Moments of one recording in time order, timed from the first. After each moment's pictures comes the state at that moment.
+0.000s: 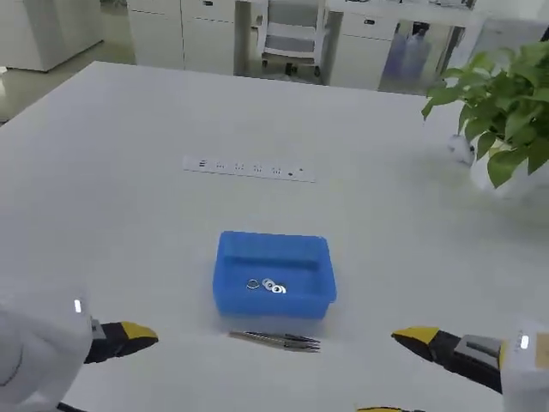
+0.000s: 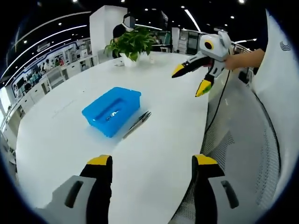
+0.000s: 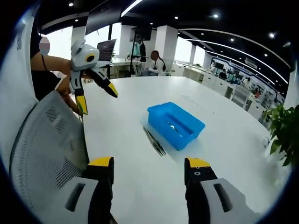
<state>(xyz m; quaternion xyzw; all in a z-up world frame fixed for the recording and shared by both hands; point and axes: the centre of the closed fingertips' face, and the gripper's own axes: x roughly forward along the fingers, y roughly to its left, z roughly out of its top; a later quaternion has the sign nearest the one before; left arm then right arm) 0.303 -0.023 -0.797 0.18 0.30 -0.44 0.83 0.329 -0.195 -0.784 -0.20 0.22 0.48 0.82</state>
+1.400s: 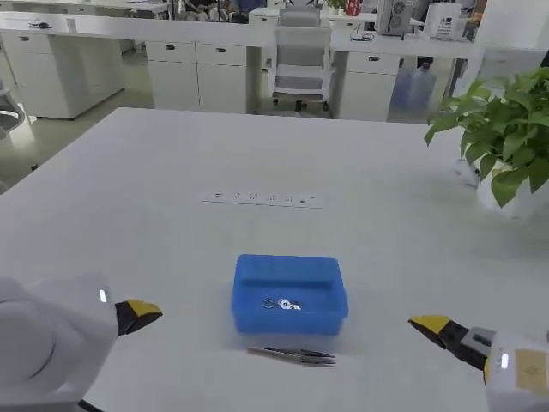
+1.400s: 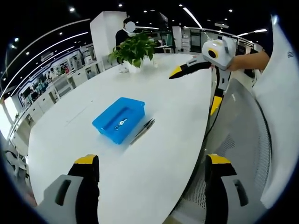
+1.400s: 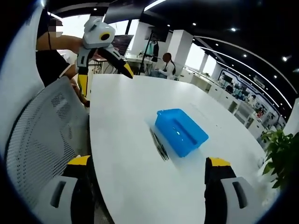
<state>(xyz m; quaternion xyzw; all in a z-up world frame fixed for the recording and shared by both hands) 0.292 -0.018 -0.764 0.20 0.28 -0.42 0.84 0.318 -0.187 -0.780 -0.27 0.18 0.50 0.80</state>
